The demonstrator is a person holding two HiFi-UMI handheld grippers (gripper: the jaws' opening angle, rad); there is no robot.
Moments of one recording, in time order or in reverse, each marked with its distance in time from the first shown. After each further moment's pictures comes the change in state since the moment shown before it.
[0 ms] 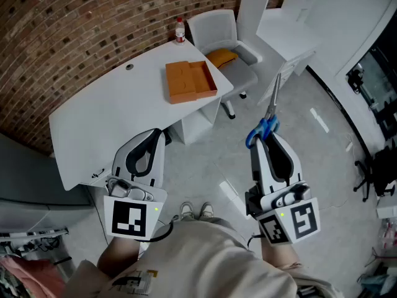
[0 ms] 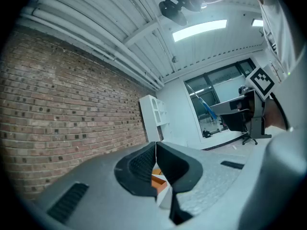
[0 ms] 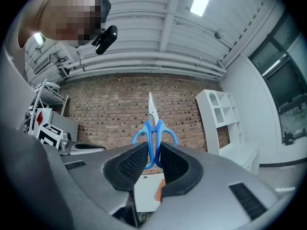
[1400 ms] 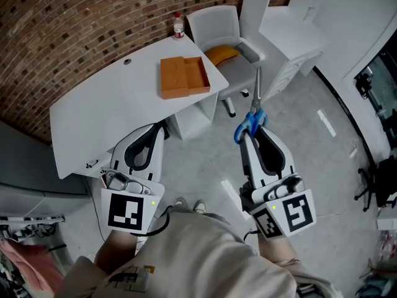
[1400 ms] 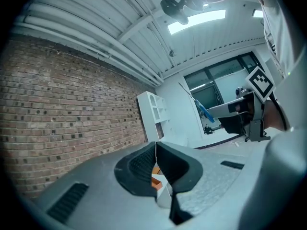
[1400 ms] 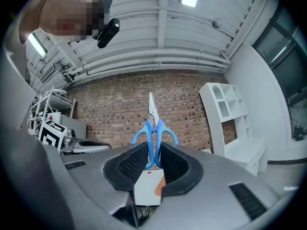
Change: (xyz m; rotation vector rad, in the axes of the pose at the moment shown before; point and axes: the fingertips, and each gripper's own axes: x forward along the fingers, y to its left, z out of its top) left arm 0.046 -0.073 0.006 0.017 0.051 0.028; right arm -0.013 -0.072 -0.012 0.024 0.039 0.105
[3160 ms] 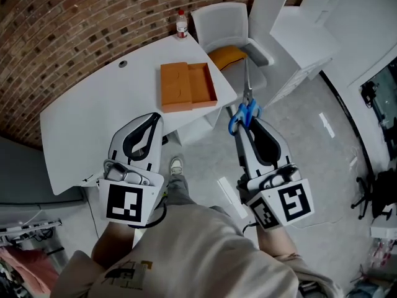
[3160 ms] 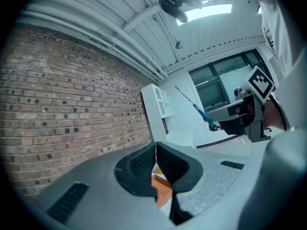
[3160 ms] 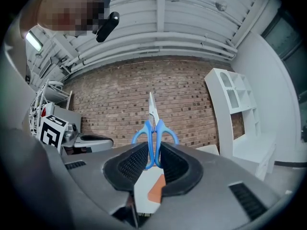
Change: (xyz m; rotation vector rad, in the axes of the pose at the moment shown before) left arm 0.135 0.097 -0.056 0.008 0.024 0.002; right arm 0.169 -0.047 -0.056 -0.010 0.081 0.039
